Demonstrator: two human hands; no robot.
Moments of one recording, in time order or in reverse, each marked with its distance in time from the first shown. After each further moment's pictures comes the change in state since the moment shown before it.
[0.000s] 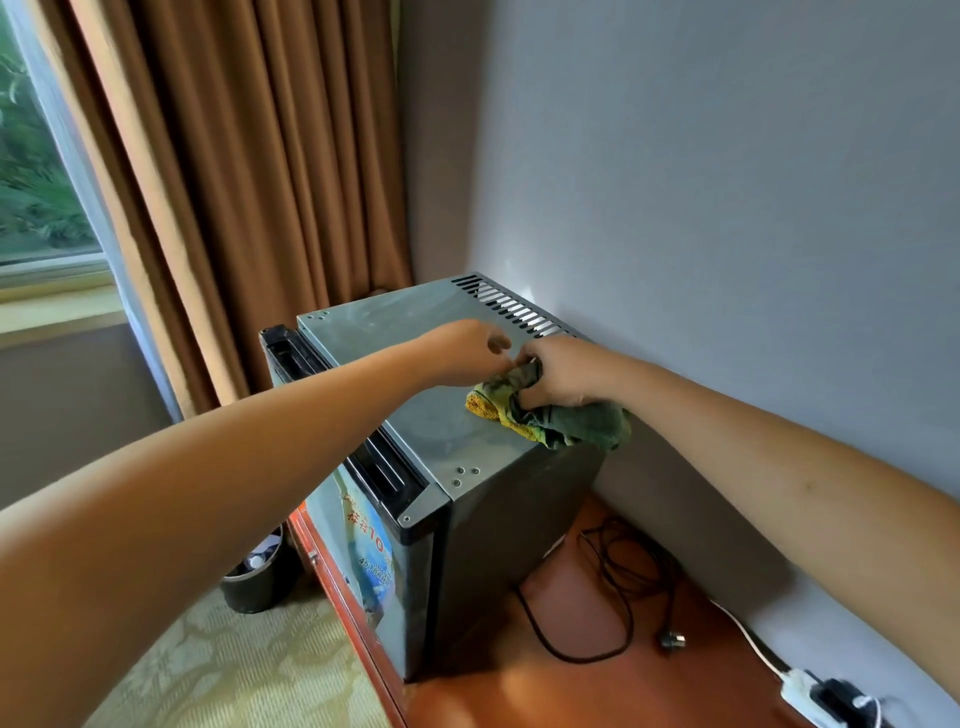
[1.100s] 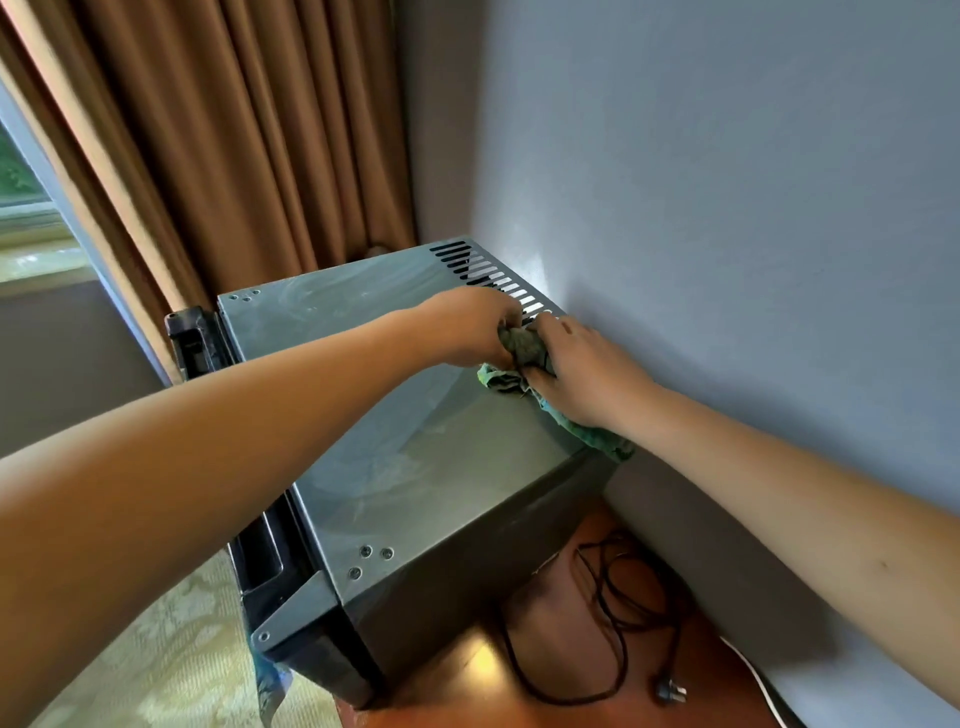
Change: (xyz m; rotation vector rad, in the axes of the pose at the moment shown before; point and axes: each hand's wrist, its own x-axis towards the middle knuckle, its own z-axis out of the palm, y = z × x) left_hand 0.144 -0.008 0.029 0.266 0.043 0.050; right_hand 0.070 0.105 0.034 -0.080 0.352 -0.147
